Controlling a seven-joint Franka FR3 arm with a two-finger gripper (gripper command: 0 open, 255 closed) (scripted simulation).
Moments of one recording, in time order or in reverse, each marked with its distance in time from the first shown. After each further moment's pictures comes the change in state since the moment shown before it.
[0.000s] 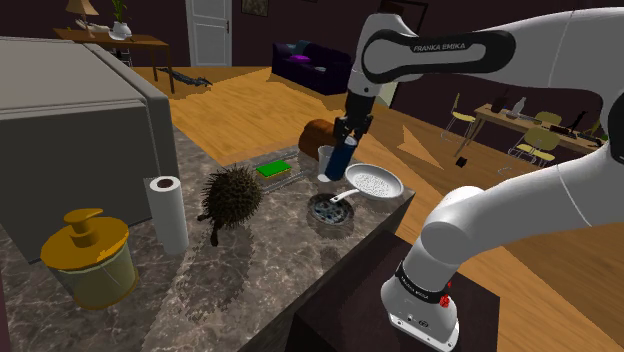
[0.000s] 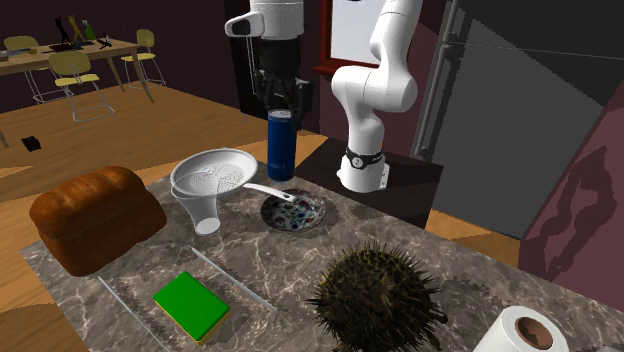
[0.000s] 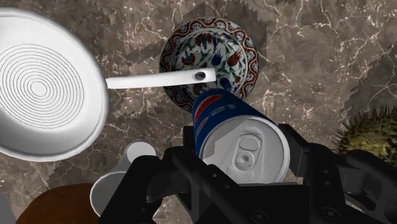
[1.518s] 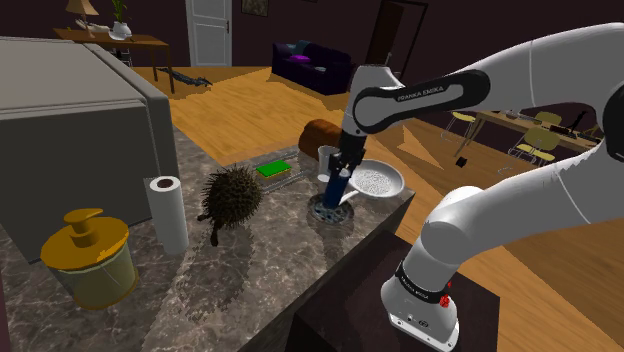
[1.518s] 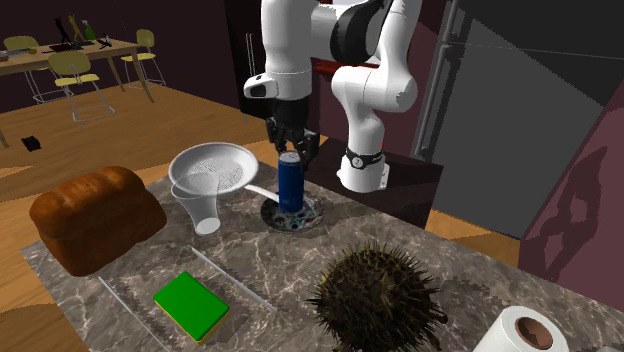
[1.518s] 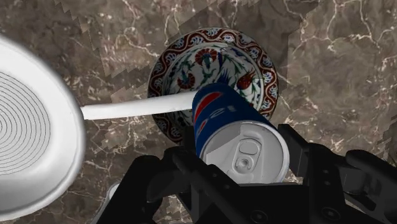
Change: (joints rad) arm -0.001 0.023 -0.001 -0.261 -0.006 0.281 0.013
